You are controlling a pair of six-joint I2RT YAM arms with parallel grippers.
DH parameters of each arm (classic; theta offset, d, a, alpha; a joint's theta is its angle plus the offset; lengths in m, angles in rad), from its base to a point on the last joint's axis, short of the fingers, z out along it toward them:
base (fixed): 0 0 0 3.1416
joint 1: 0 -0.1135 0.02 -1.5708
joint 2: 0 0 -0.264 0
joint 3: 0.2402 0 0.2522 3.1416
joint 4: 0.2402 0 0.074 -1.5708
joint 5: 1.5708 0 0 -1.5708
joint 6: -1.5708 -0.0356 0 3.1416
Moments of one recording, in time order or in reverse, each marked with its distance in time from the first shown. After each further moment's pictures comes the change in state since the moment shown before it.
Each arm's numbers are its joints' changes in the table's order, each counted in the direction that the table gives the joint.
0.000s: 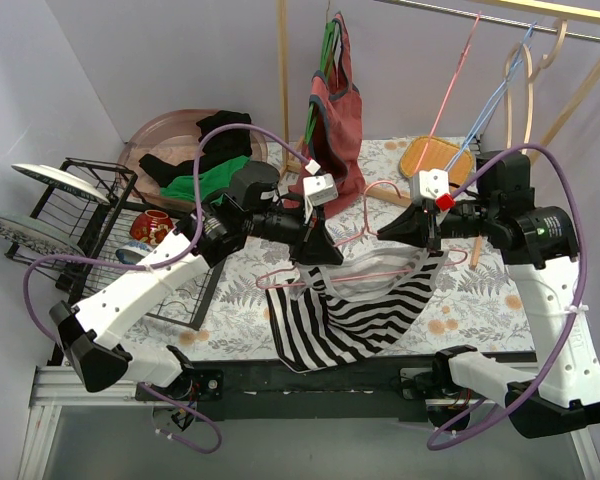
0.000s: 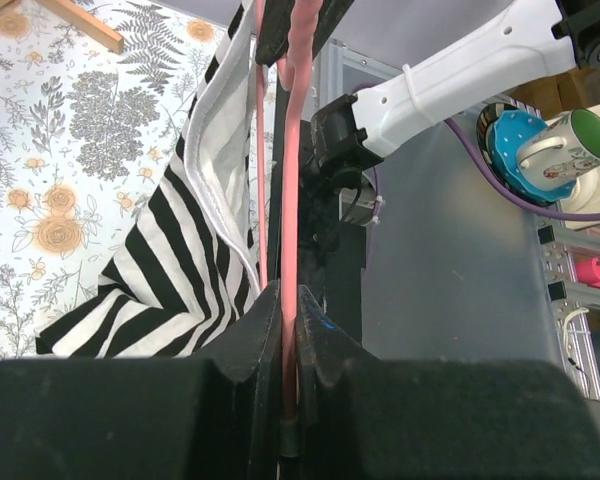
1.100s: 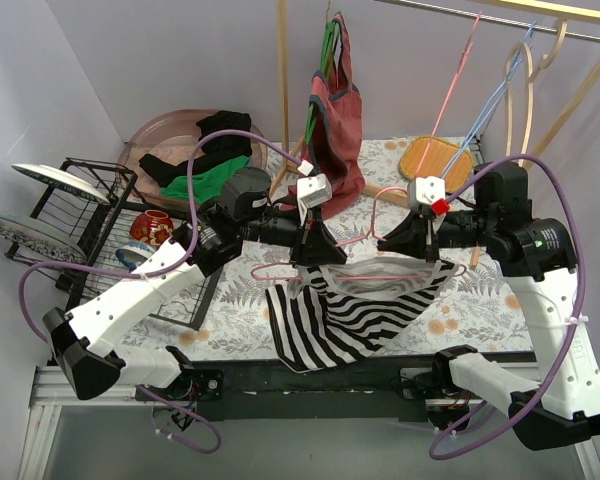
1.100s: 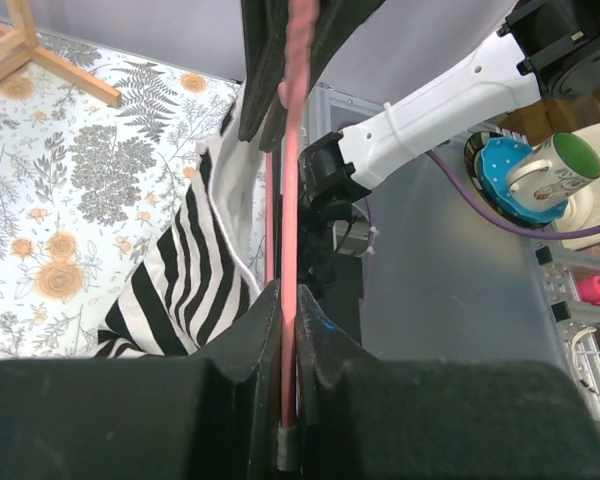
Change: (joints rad) left arm 0.005 0.049 -0.070 -0.159 0.001 0.050; right arm -0.019 0.066 -0.083 -0.039 0.051 -0.096
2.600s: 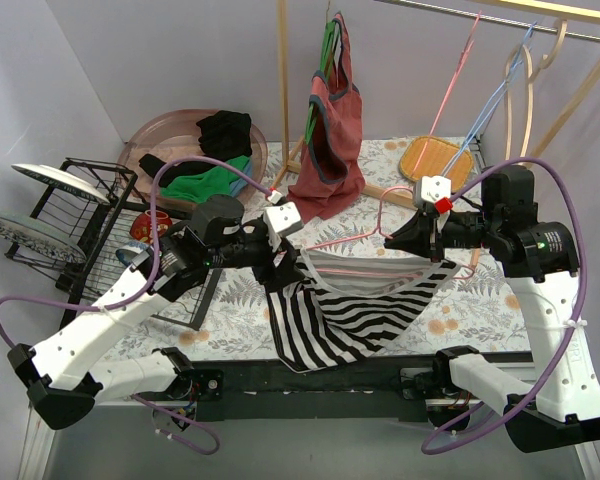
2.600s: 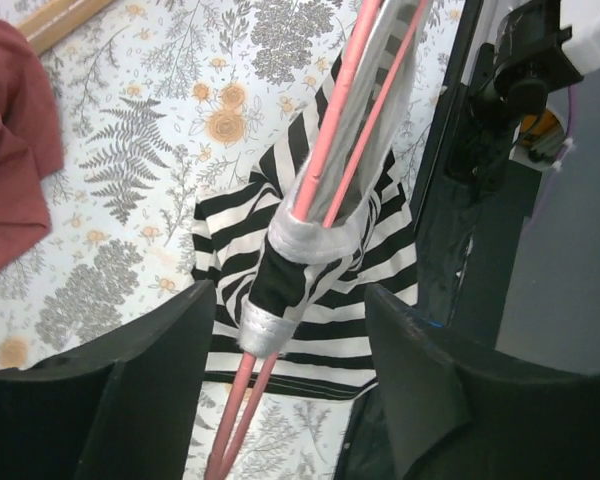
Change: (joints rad) left arm 0.004 0.225 -0.123 0.317 -0.402 -0.269; right arm 0.081 0.014 -0.030 0.014 0.014 0.006
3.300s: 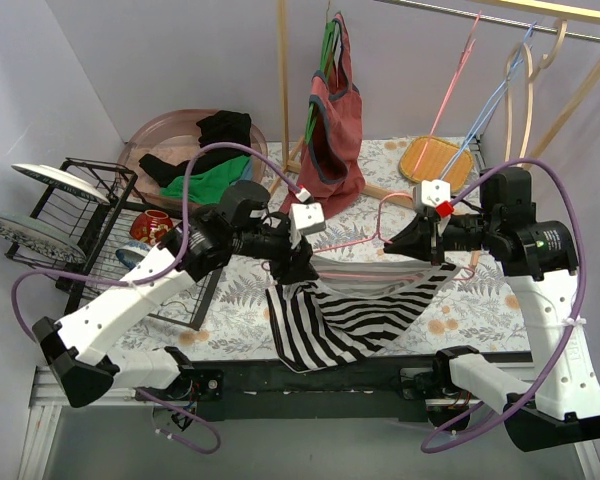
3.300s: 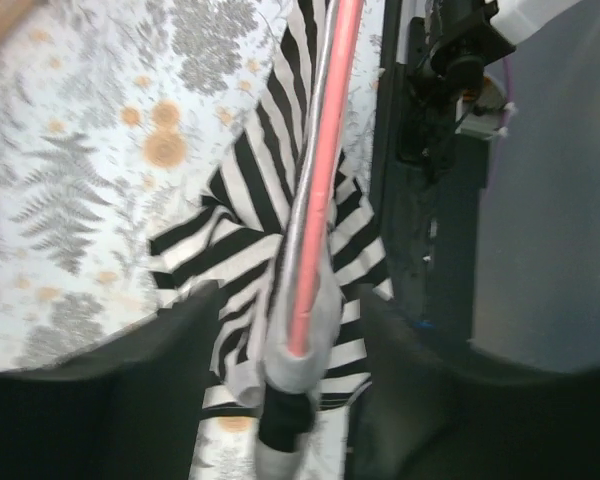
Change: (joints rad) left arm 0.000 -0.152 0.102 0.025 0.182 -0.086; right arm 0.005 -0.005 -0.002 0.047 -0.040 0.053
